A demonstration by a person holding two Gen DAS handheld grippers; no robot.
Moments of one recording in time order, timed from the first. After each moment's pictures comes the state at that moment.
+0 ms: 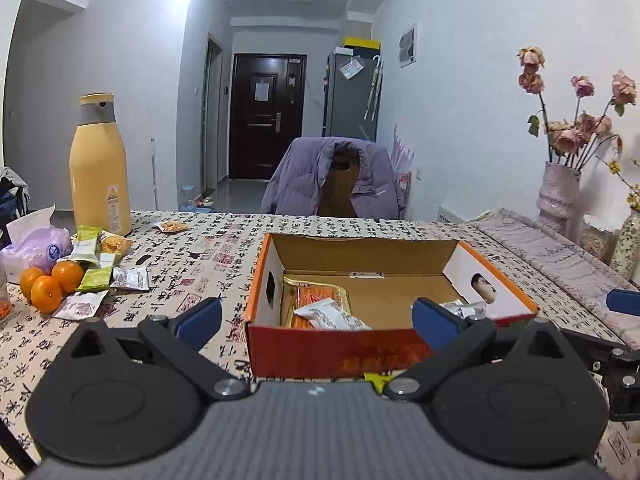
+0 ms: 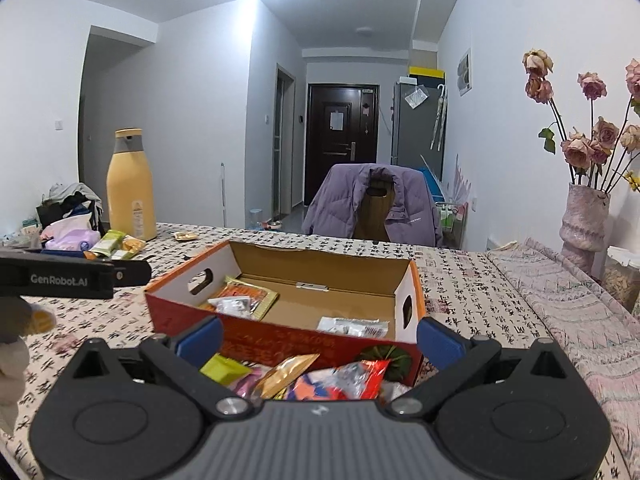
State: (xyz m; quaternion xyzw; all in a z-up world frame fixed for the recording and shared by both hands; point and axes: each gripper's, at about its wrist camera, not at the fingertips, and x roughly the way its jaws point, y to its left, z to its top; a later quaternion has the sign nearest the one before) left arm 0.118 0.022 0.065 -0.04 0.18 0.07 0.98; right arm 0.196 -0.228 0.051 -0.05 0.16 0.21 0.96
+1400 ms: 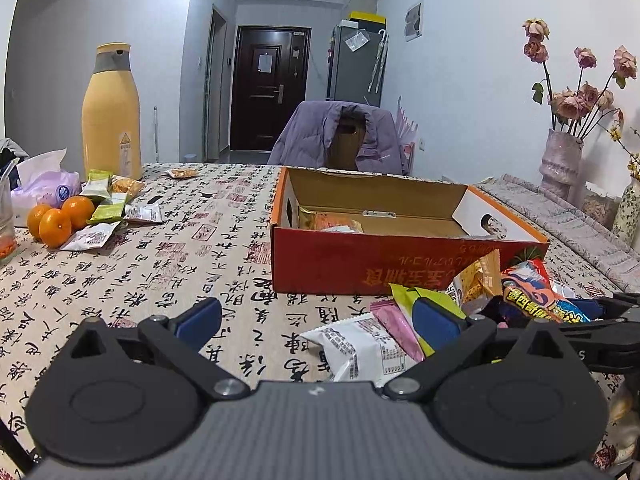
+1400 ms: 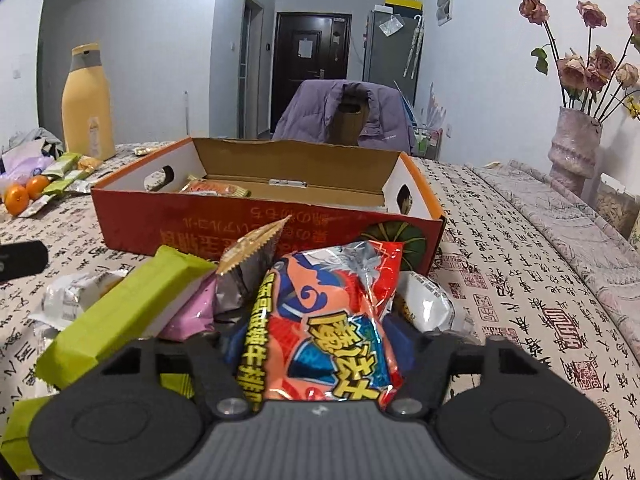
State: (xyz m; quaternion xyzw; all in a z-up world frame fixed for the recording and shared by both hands) left arm 0.089 0.039 0.011 -0.05 0.22 0.07 0.97; right arm 0.226 -0.199 -0.024 -0.07 0.27 0.15 0.95
